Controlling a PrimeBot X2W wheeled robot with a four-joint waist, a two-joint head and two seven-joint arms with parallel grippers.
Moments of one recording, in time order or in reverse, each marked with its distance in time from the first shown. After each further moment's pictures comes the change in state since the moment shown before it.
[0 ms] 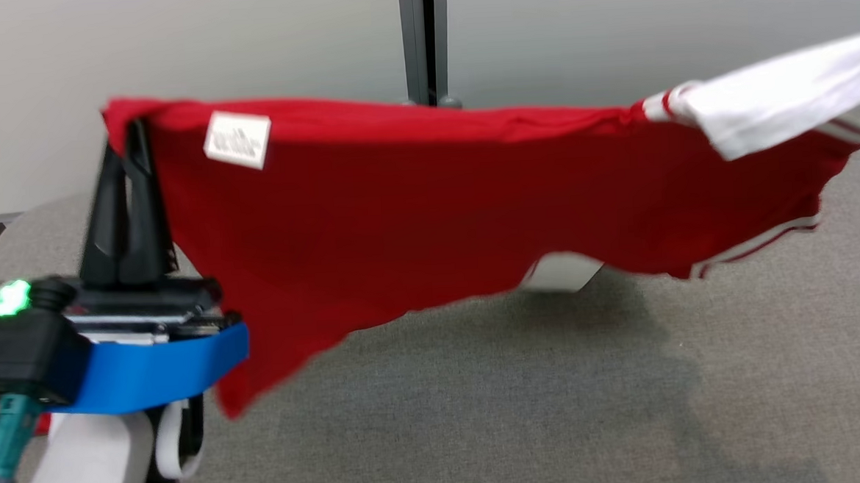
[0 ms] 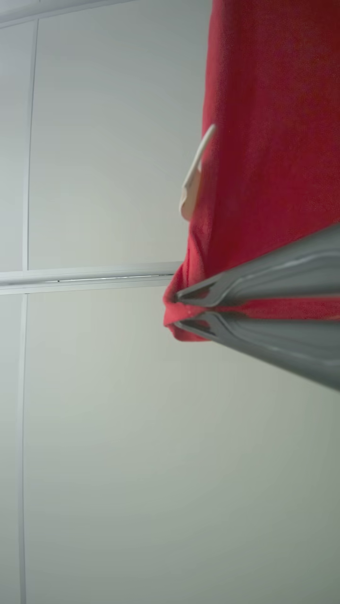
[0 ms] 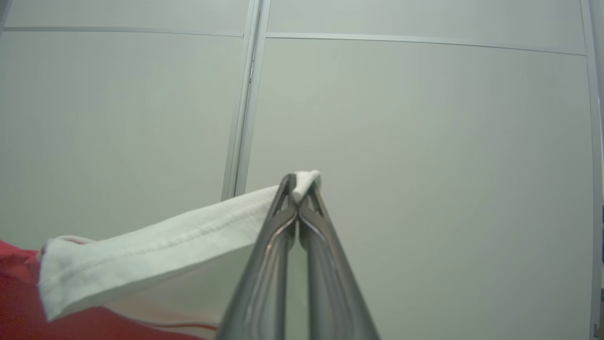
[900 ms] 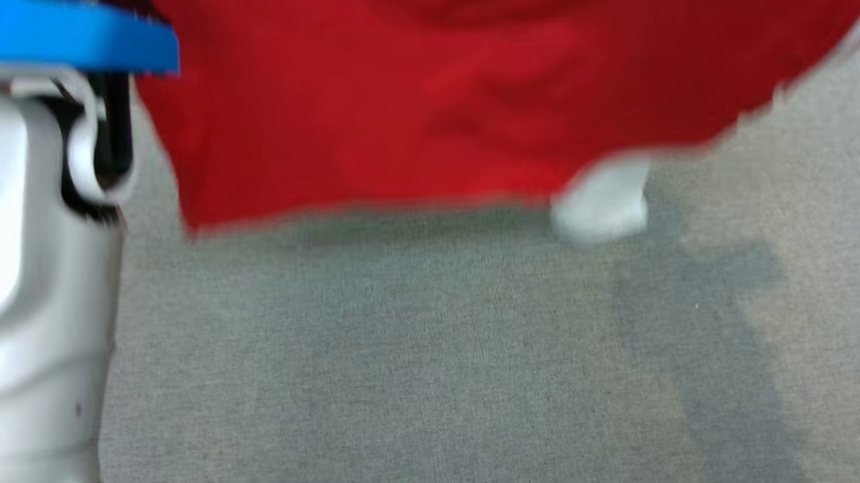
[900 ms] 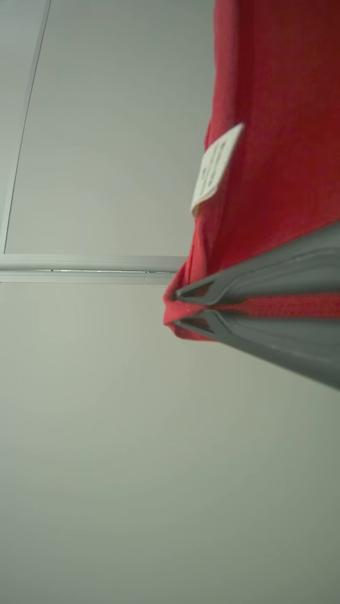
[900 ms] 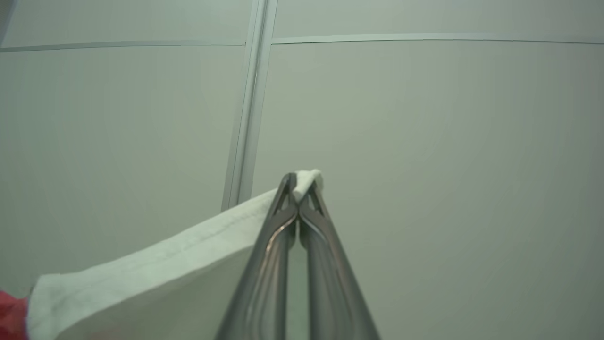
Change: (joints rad) left arm -0.645 -0.062 0.020 0.515 -0.130 -0.167 0.013; right arm -0.782 -0.162 0.217 0.543 0.152 0.000 -0.001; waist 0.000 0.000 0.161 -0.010
